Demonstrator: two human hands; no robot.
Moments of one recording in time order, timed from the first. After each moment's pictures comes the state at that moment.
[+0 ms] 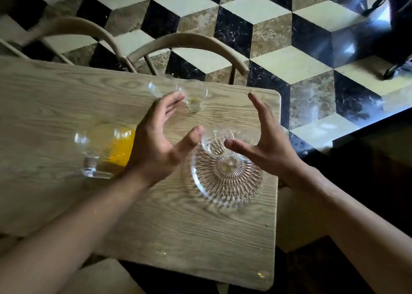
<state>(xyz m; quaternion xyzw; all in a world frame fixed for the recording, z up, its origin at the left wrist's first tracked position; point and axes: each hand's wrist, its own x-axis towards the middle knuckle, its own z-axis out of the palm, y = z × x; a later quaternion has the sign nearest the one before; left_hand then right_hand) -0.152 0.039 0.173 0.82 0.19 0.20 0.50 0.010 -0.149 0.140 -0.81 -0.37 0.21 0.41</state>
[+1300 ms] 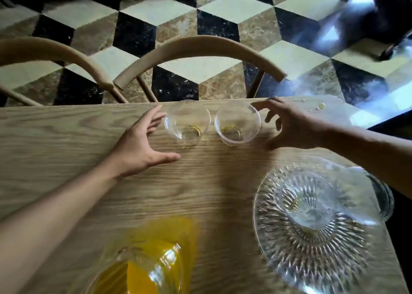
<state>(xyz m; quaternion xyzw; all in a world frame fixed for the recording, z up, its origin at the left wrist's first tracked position) -0.078 0.305 -0.016 0.88 0.15 -0.03 0.45 0.141 -0.014 -0.020 -0.83 -0.42 0.25 0.26</state>
